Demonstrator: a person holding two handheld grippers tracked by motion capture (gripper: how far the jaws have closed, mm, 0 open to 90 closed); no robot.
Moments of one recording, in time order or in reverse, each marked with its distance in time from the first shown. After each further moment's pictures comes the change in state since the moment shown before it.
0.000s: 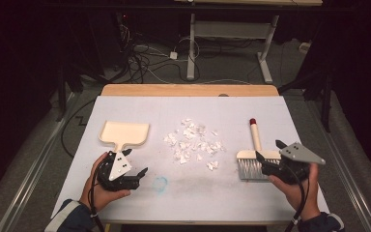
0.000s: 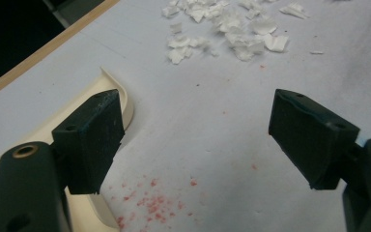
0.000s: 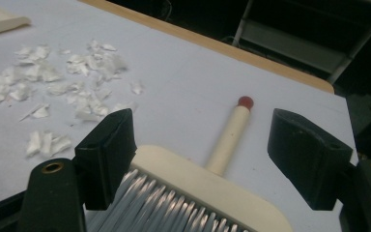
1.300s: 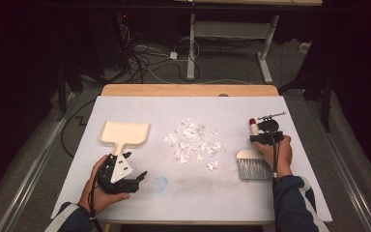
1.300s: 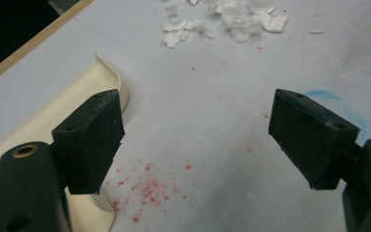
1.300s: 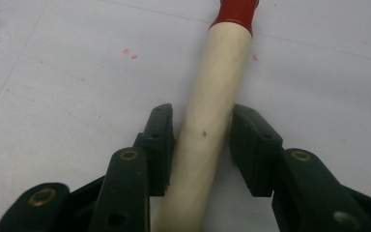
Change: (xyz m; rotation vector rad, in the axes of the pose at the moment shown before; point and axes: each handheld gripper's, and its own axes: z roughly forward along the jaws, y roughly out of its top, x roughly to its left) left arm -0.004 -0.005 -0.001 0.047 0.002 0.016; right arm -0.044 0.005 0.147 0.512 -0.007 0.222
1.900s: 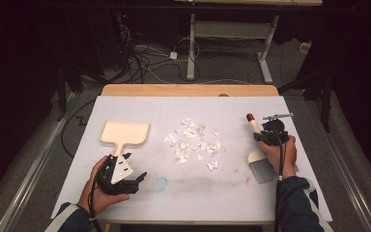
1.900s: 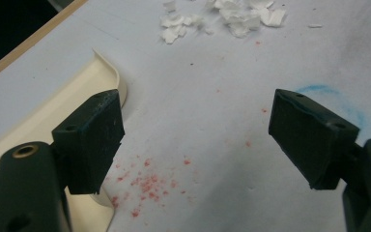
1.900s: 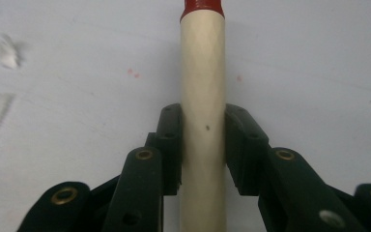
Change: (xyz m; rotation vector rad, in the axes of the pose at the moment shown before) left arm 0.000 -0.001 -0.001 0.009 0.001 0.000; right arm -0.009 -0.006 -0.019 -0.128 0.025 -0.013
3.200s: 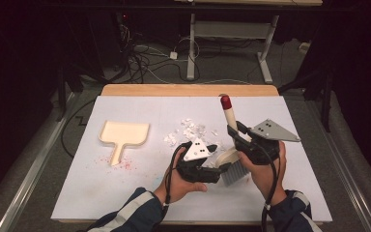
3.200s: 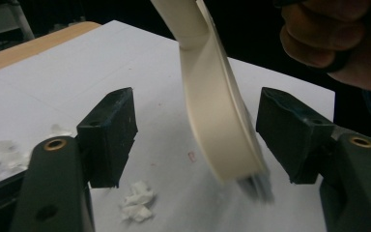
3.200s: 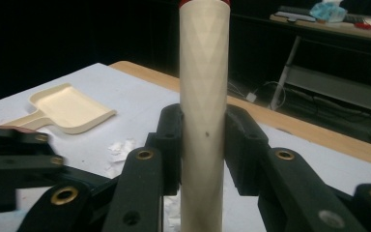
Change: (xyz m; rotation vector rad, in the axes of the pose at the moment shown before) left arm -0.097 0.167 0.066 -0.280 -0.436 -0.161; right arm 0.131 0.000 -0.136 -0.545 0.187 -0.219
